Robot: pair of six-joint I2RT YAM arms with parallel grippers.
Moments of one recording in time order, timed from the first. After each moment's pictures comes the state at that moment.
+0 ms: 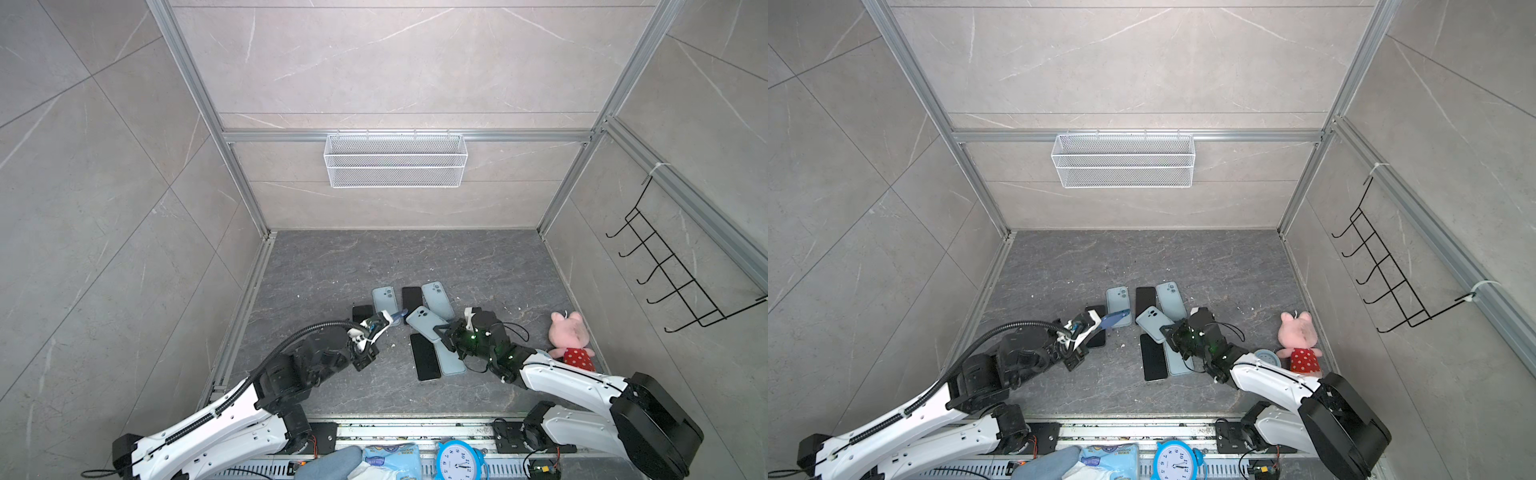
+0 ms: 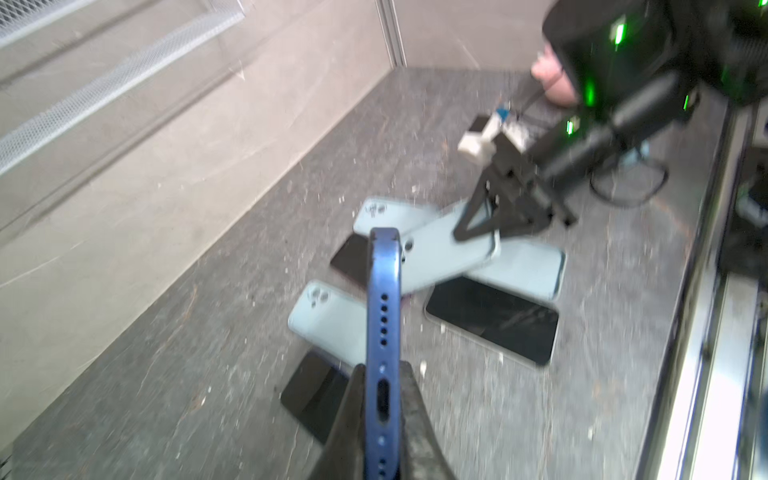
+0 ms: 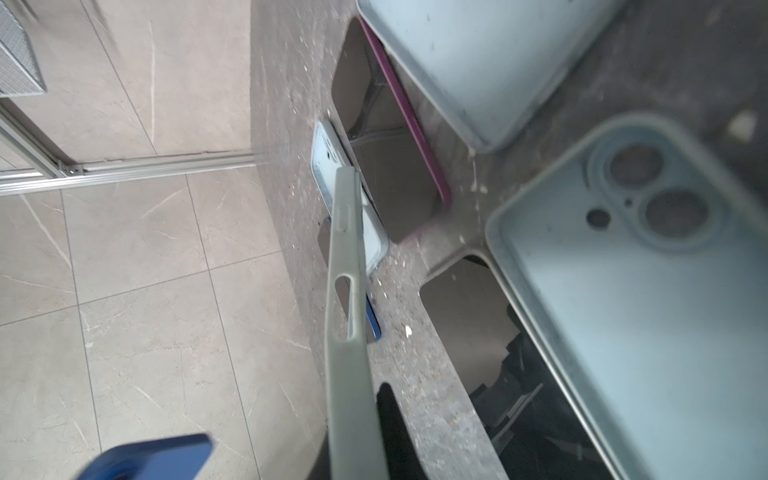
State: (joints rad) left arm -1.05 0.69 0.73 -0.50 -0.22 0.28; right arm 0.69 1.19 0.39 0.27 -0.16 1.50
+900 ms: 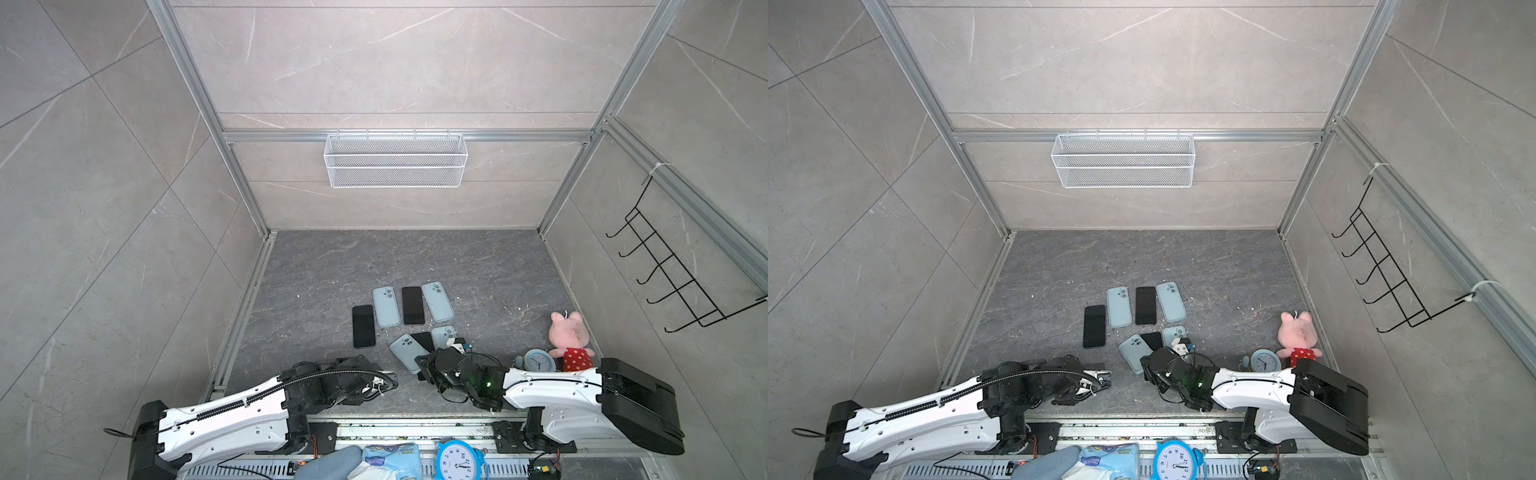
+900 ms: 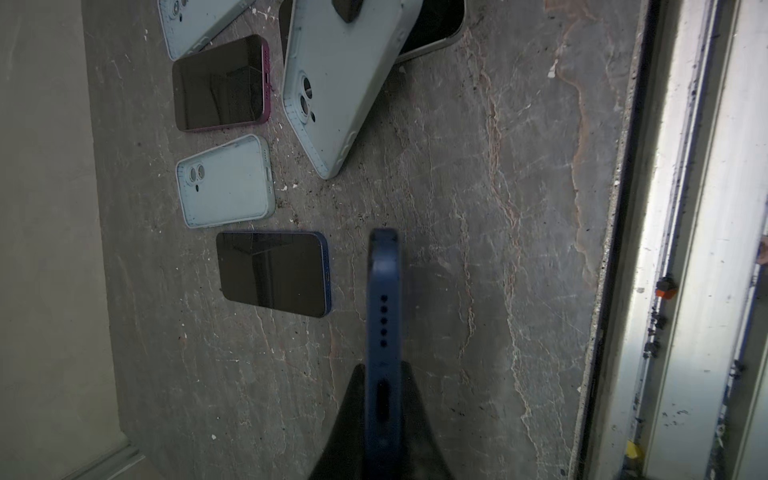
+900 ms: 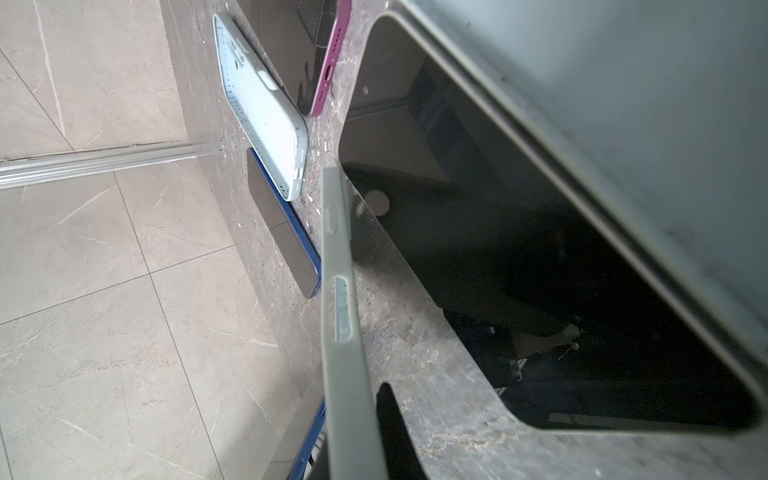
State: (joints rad) left arm -1.22 0.81 0.62 -0.83 -0.34 0.53; right arm 1.13 1.32 0.42 0.23 0.23 1.82
